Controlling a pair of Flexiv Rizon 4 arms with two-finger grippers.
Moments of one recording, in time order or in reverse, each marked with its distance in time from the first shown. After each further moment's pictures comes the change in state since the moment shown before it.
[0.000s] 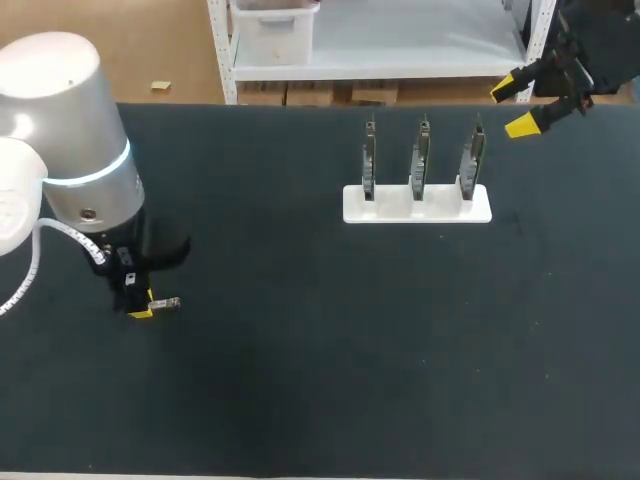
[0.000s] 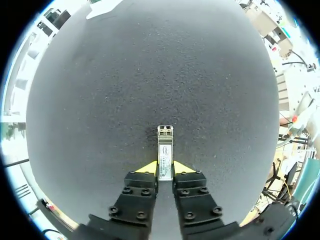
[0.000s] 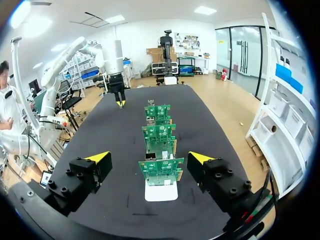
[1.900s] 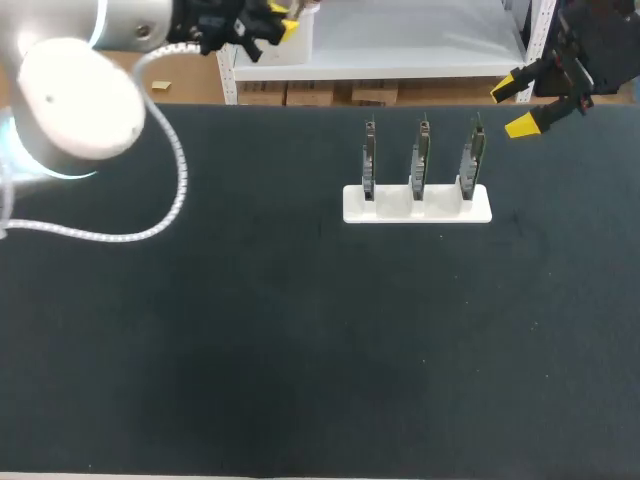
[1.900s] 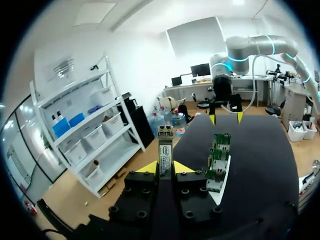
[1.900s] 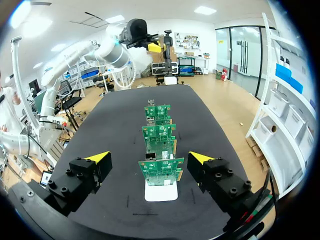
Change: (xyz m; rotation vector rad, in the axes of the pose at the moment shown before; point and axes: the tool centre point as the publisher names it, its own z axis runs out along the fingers) left arm -0.257 0.202 -0.287 -0.497 -1.038 -0.166; right arm 0.000 0.000 0.000 0.000 0.000 0.000
